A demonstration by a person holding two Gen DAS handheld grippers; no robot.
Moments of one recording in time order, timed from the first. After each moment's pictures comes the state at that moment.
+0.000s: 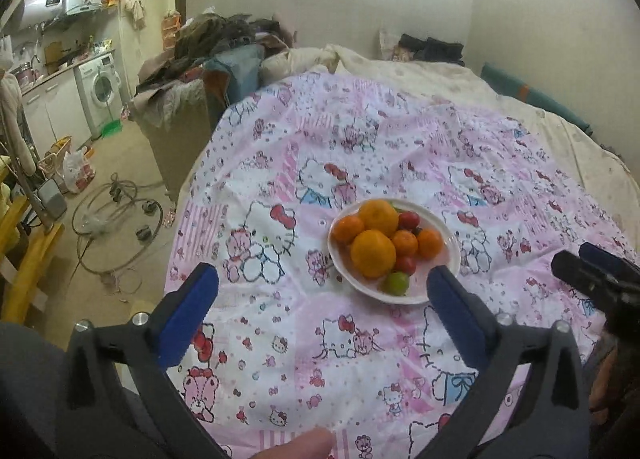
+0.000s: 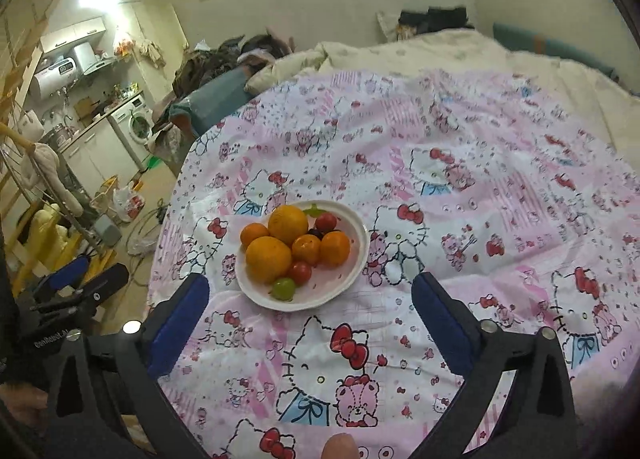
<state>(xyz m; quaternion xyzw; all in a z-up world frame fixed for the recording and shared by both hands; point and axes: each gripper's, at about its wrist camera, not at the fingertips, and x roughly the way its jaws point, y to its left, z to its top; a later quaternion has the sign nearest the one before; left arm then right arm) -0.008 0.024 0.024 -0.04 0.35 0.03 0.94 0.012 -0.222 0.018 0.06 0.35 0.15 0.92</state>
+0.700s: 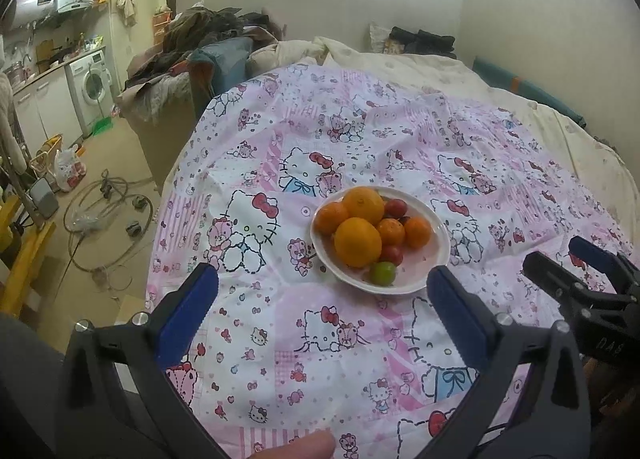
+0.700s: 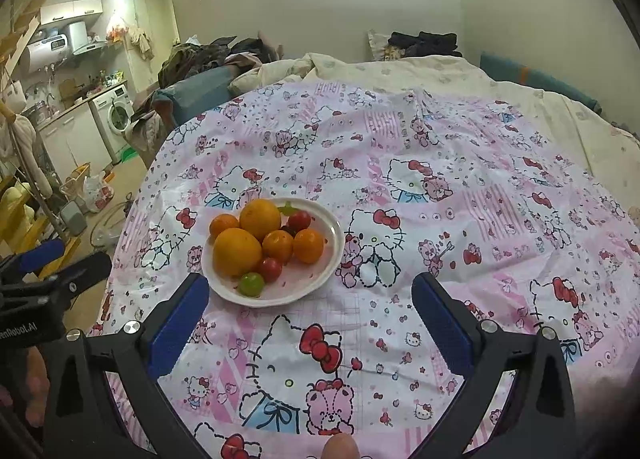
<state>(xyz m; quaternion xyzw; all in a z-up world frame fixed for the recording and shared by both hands) -0.008 0.008 0.011 -0.04 0.35 0.01 0.94 0.011 -0.212 -0.001 0.02 0.34 0.11 0.93</state>
